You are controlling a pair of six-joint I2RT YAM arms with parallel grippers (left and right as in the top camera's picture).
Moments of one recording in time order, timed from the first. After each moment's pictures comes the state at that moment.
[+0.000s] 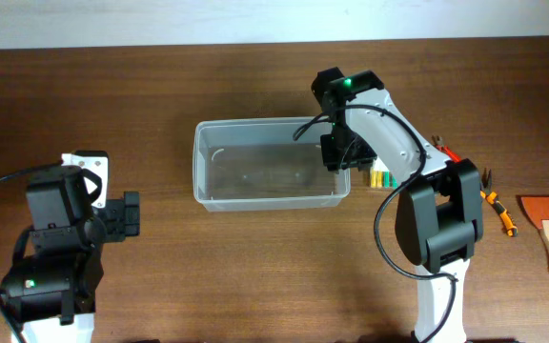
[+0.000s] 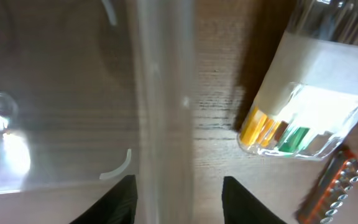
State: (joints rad) left arm 0.11 0.95 1.08 -0.95 -0.19 0.18; right arm 0.34 2.20 1.88 -1.35 0.11 0.30
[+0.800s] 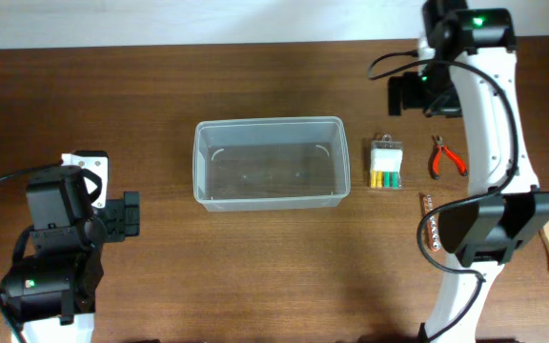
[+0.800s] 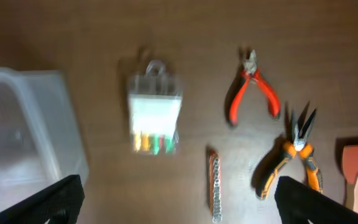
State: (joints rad) left arm 0.11 0.95 1.08 -0.95 -0.20 0.18; right arm 0.01 2.16 2.35 -1.60 0.07 0.09
